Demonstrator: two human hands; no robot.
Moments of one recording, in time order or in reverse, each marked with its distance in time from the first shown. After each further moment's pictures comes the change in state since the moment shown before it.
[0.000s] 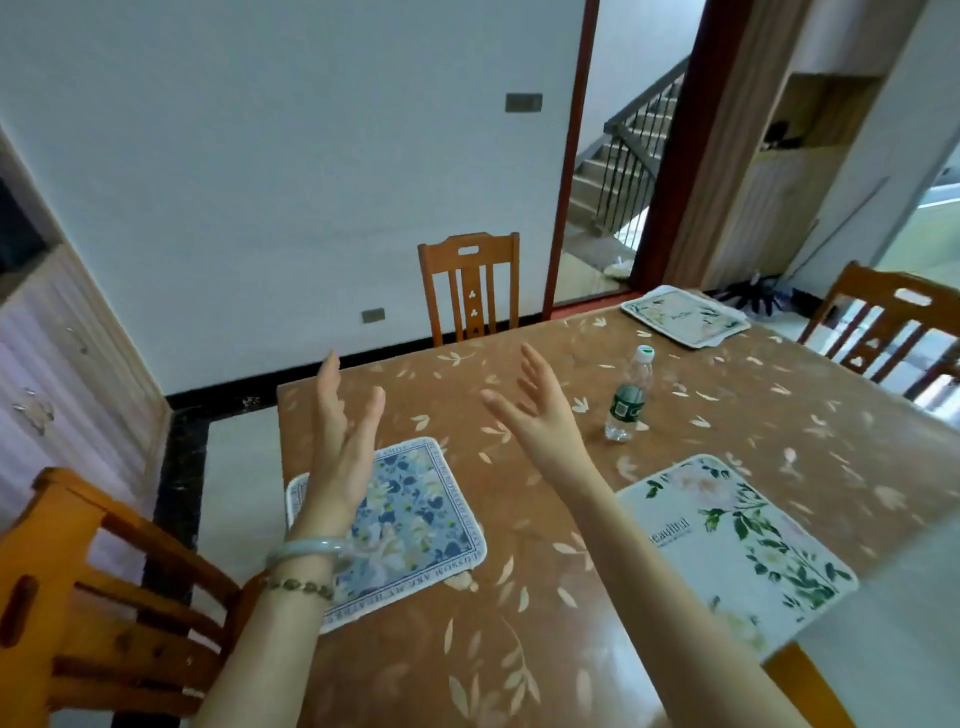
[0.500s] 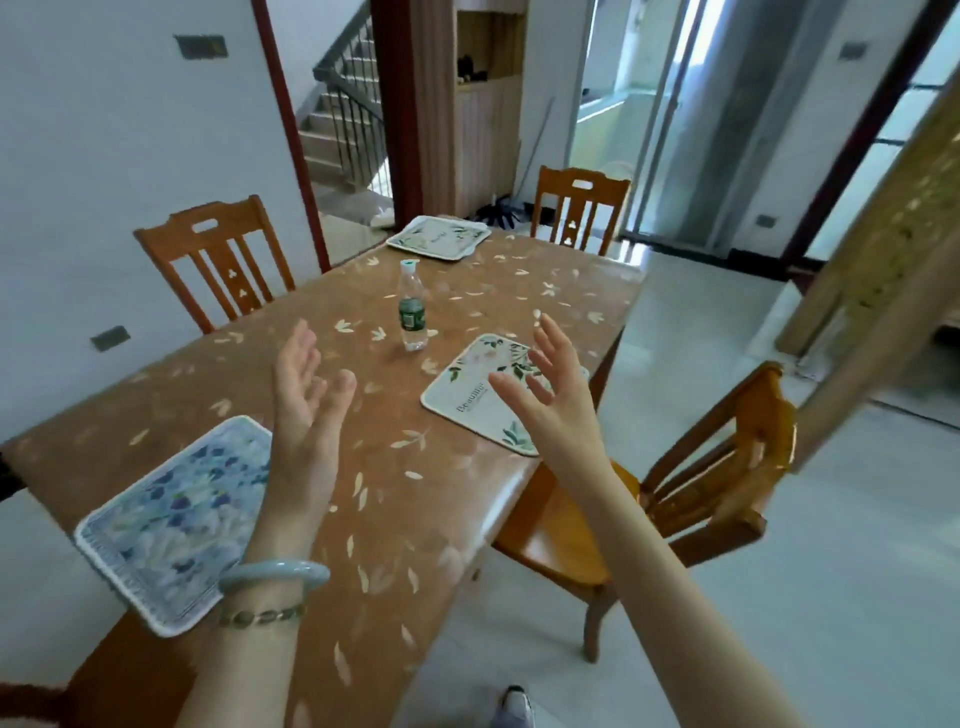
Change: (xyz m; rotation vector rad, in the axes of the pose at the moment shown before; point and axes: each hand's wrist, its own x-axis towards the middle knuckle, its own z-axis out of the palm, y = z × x) left_hand -0.145 0.068 0.052 -0.260 -0.530 0.150; right_hand -0.247 -0.046 -0.097 -0.152 0.628 0.050
